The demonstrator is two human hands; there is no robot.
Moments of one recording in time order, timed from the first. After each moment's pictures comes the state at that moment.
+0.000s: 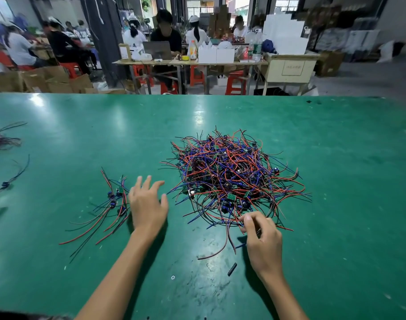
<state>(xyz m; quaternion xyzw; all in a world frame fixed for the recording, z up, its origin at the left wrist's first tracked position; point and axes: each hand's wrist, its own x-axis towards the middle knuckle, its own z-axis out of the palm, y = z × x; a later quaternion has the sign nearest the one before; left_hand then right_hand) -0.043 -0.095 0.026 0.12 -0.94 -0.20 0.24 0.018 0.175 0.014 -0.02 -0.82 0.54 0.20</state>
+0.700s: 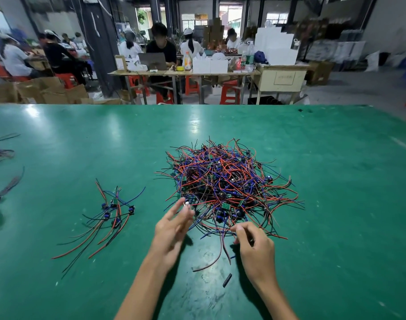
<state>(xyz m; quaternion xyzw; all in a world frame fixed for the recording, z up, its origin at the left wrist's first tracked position) -0.014 -0.029 0.030 0.14 -0.39 -0.91 0.00 0.011 0.177 0.010 -0.04 -0.84 0.52 0.14</state>
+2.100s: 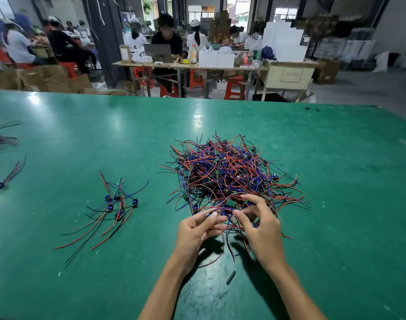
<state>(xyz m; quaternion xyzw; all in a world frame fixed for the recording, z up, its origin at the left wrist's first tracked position) 0.000 0.007 0.023 0.03 -0.52 -0.85 -0.03 -0.016 0.183 0.032 0.08 -0.85 0.49 0.20</state>
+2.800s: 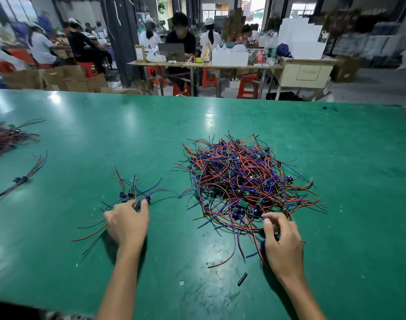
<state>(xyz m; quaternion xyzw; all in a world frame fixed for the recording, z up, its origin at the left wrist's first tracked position) -0.004 -0.128 0.043 0.39 -0.84 -0.34 0.19 -0.006 0.194 0.005 -0.02 -0.86 0.47 0.20</state>
